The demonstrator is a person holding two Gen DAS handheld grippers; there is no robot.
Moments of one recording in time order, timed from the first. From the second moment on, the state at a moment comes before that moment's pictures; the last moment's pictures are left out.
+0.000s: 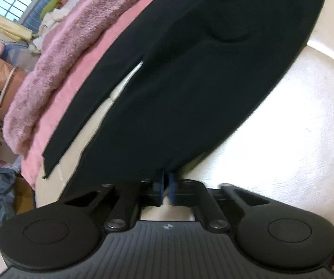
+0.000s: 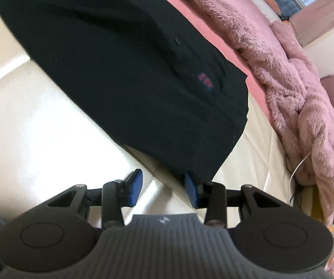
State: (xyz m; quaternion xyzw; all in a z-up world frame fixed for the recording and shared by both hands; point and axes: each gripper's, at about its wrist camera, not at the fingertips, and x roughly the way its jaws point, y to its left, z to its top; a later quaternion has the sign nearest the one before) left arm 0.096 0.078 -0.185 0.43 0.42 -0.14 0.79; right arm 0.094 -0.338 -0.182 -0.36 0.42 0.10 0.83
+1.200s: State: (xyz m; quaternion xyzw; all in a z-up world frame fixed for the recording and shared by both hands) left arm 0.089 0.078 -0.141 0.32 0.42 -0.04 0.85; right arm 0.053 -0.347 -0.188 -0.51 0.37 0.08 0.77
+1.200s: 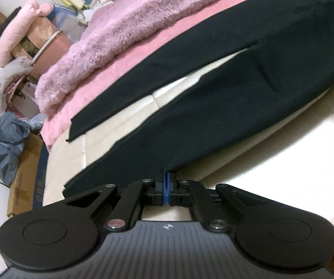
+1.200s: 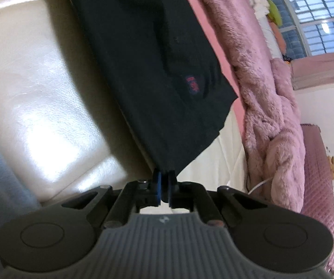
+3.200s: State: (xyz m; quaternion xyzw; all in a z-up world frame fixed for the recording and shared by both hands) left arm 0.290 0.031 -0.140 0.16 0.44 -0.08 0.88; right arm 0.236 -0.476 -0.146 0.24 0.33 -0.11 0.91
